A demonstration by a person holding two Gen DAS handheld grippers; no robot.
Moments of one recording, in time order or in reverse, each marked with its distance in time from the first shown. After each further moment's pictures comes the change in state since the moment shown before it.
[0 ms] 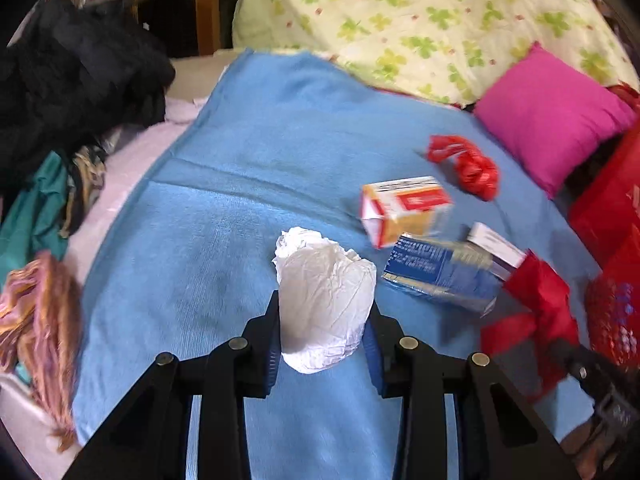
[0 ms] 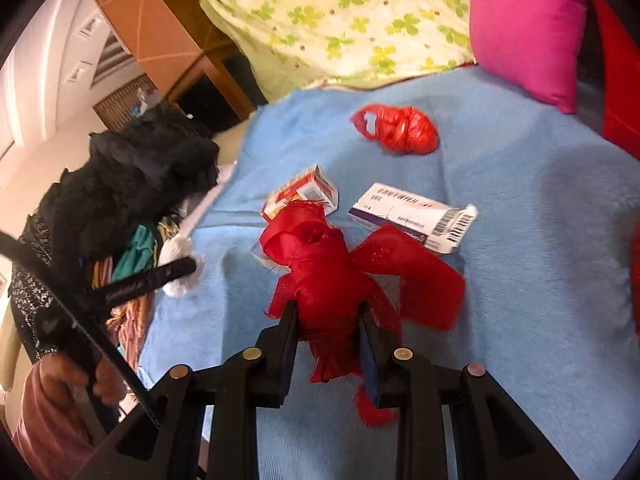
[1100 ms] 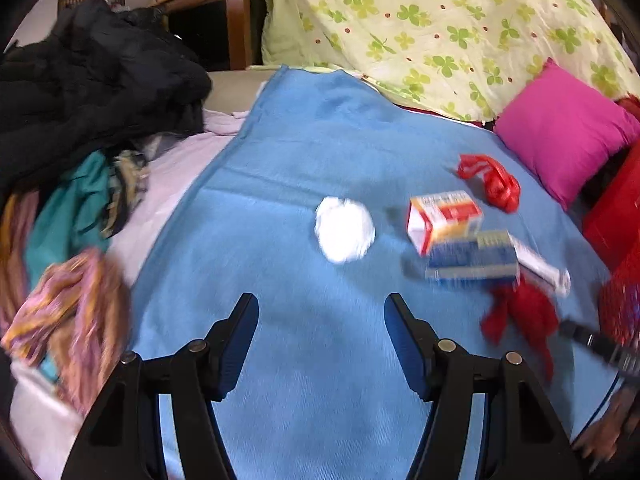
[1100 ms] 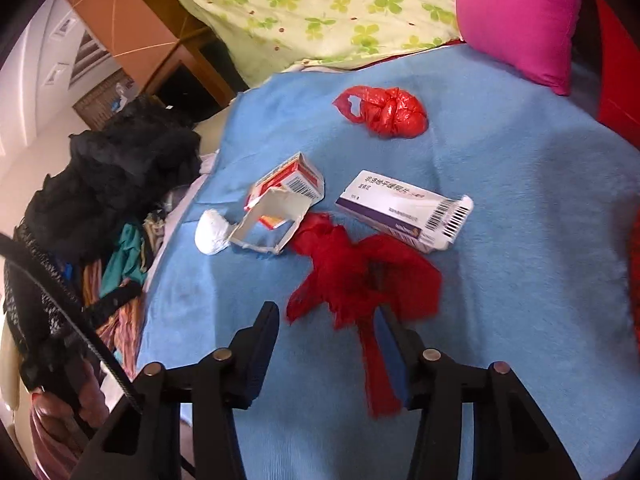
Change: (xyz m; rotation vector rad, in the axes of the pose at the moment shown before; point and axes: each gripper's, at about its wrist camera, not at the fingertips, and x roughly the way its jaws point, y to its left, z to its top) left arm -0.002 0.045 0.007 -0.034 -0.032 0.064; right arm 0.025 0.000 0.015 0.062 0.090 -0.050
